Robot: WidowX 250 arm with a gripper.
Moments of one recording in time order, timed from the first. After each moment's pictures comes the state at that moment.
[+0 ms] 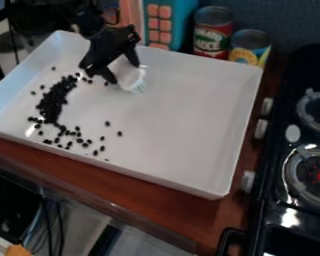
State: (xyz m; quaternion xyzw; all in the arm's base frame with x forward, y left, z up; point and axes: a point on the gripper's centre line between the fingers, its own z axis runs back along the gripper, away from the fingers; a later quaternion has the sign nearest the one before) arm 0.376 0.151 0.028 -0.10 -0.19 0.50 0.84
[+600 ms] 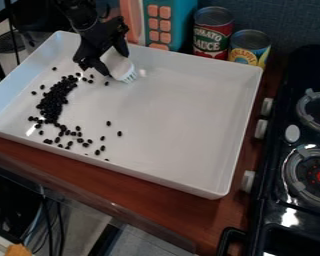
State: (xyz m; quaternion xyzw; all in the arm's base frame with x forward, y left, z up) arm 0.390 0.177 0.029 -0.09 -0.21 0.55 0.80
